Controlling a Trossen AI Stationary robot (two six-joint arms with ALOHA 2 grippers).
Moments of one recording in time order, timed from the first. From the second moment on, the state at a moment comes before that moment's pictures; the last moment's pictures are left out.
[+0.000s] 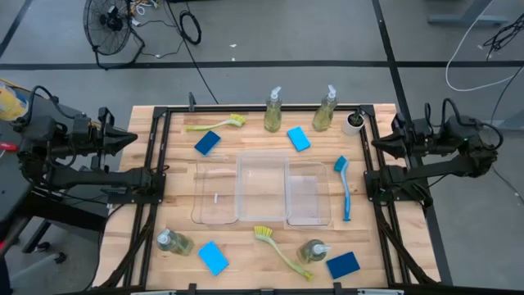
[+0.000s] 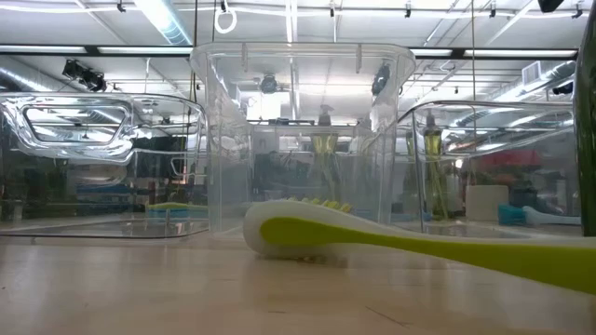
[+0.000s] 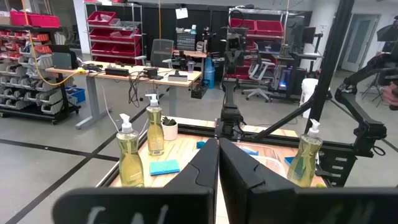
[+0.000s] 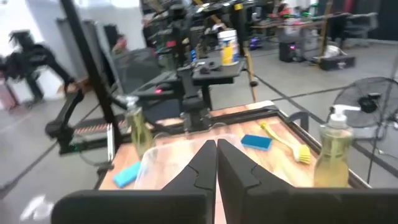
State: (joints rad) left arm 0.05 0.29 1.19 -0.89 -0.13 -0.07; right arm 0.08 0.27 0.94 -0.74 0.11 0.15
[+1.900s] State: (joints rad) left arm 0.05 0.29 1.19 -0.89 -0.13 -0.07; right arm -0.28 0.31 0.93 -0.92 0.25 -0.11
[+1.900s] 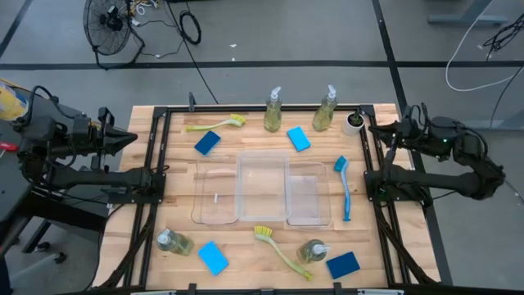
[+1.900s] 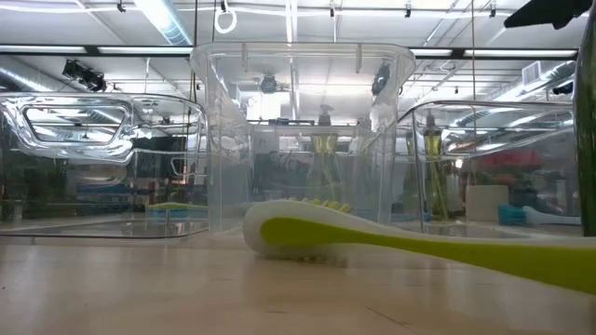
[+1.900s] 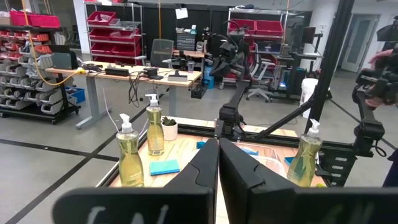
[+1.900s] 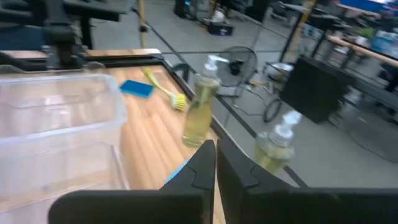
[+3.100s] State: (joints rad) left arm 0.05 0.29 1.19 -0.89 -0.13 -0.07; right arm -0.52 0.45 0.69 -0.65 0.21 -0.14
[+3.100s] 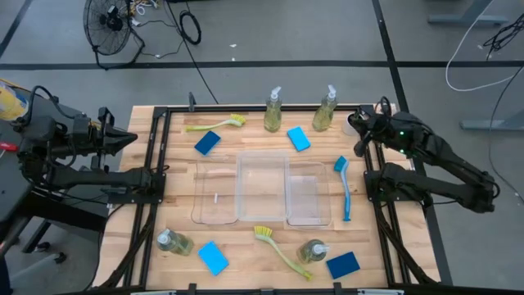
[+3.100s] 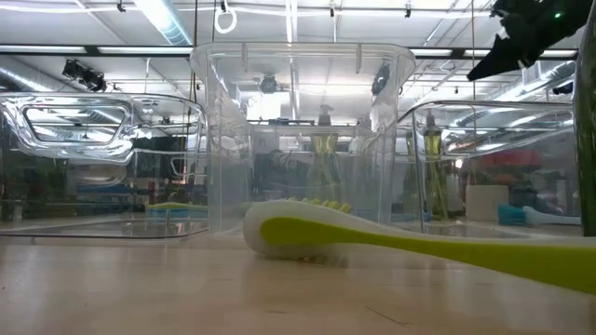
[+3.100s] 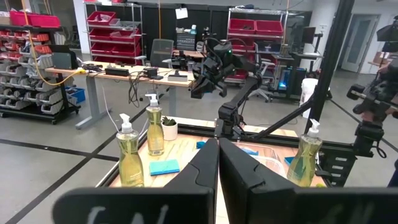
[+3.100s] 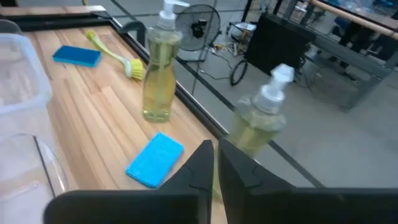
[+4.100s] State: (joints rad) left arm 0.05 0.29 1.19 -0.89 -0.13 -0.07; right arm -0.56 0.70 0.57 -0.14 0.41 -0.06
